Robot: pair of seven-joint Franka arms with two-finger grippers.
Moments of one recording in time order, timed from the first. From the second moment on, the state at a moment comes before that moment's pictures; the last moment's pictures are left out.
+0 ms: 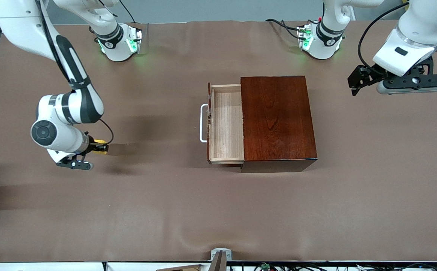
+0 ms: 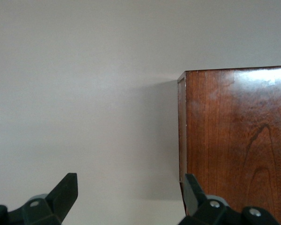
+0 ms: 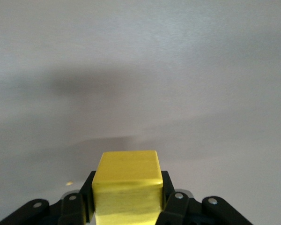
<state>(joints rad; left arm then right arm) -0.19 -0.10 -0.07 -1.70 0.11 1.64 -0.24 0.09 0.40 -0.02 -1.96 -0.06 2.18 0.28</state>
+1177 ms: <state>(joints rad) -0.01 -0.08 -0.26 -1.70 0.11 1.64 -0.24 0.22 0.34 -0.01 -1.80 0.12 1.98 0.56</state>
